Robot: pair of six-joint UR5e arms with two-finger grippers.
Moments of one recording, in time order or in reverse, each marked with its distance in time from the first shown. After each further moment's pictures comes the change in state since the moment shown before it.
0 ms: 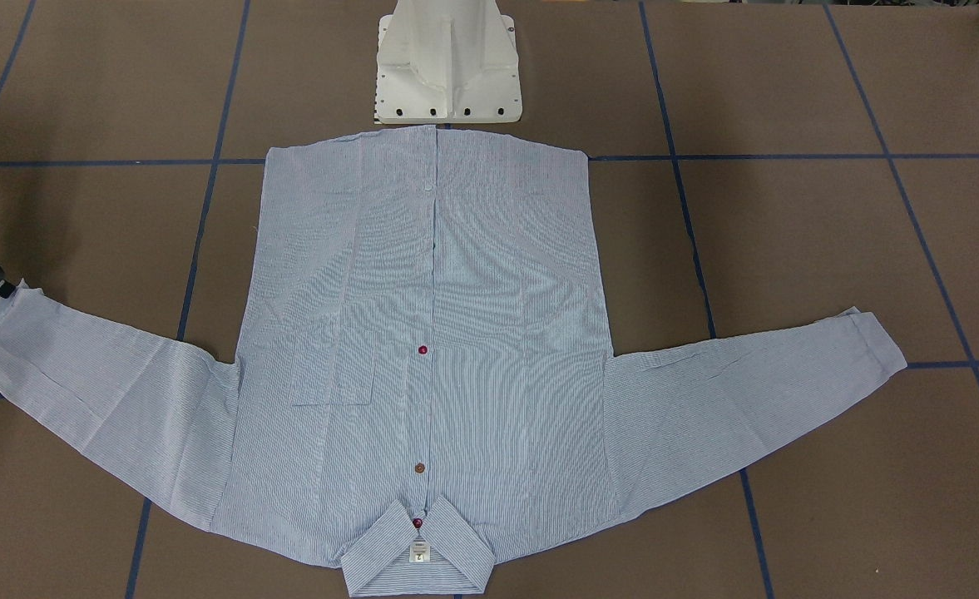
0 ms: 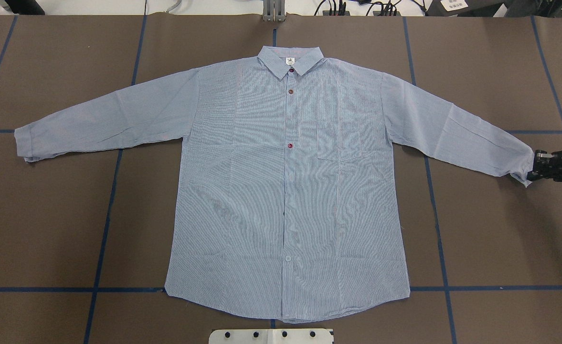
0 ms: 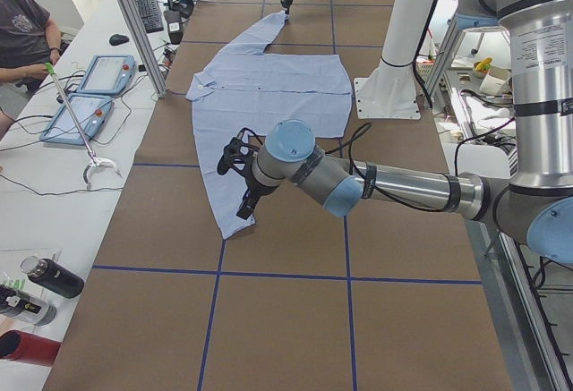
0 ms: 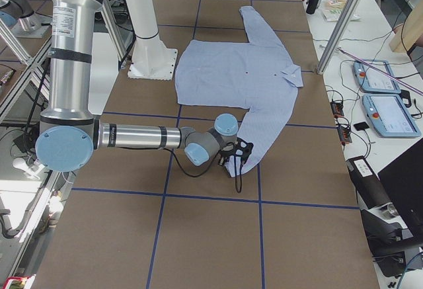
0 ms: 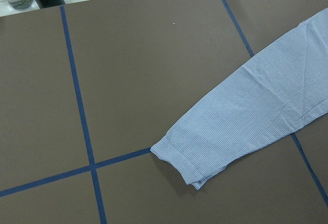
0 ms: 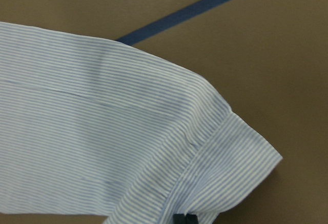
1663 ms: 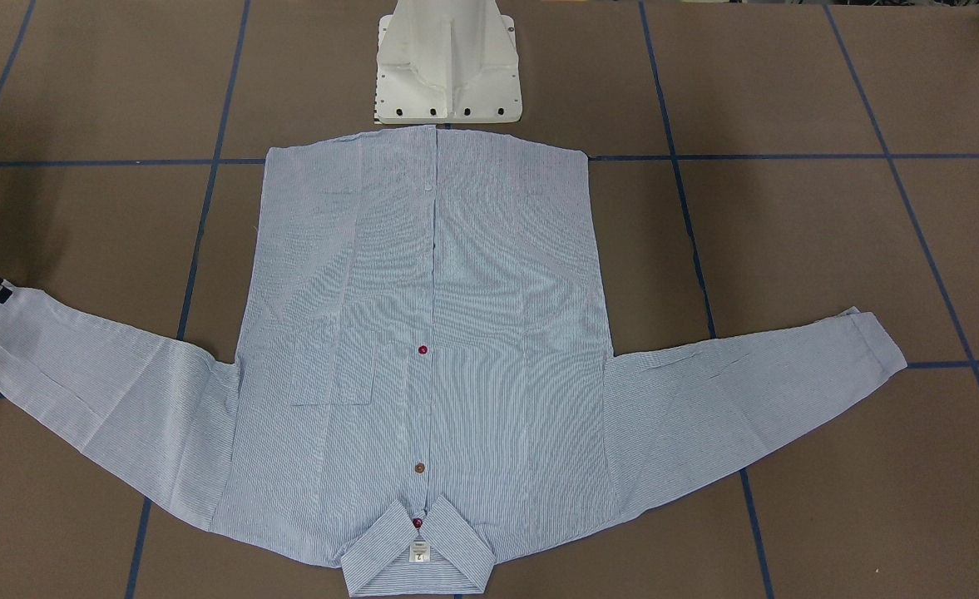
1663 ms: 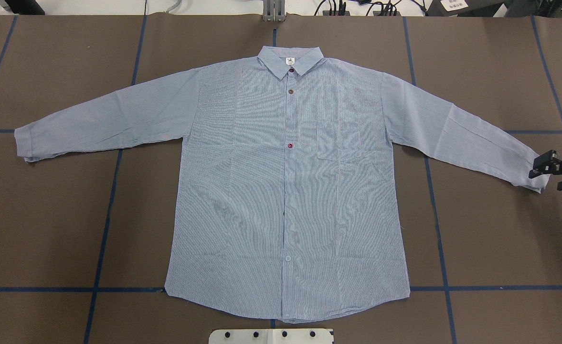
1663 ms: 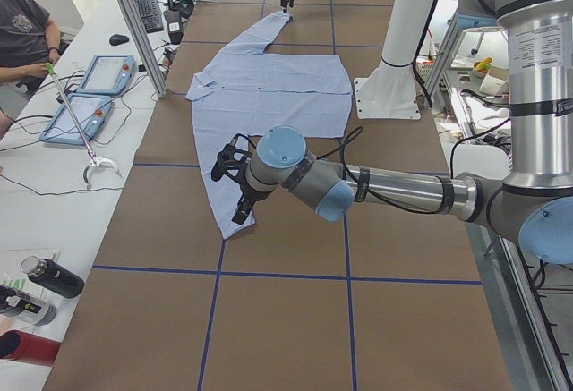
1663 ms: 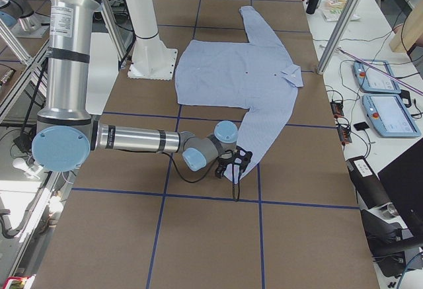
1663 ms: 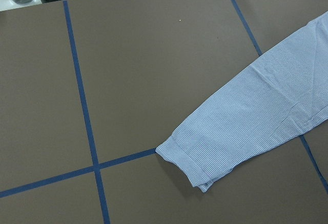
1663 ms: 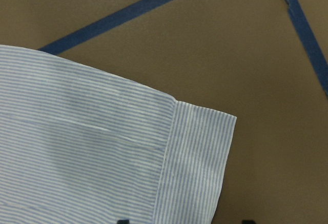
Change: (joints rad) left arm 0.004 -0.029 0.046 -0.001 0.000 -0.002; right arm 0.018 -0.010 -0.071 -0.031 -0.012 -0.045
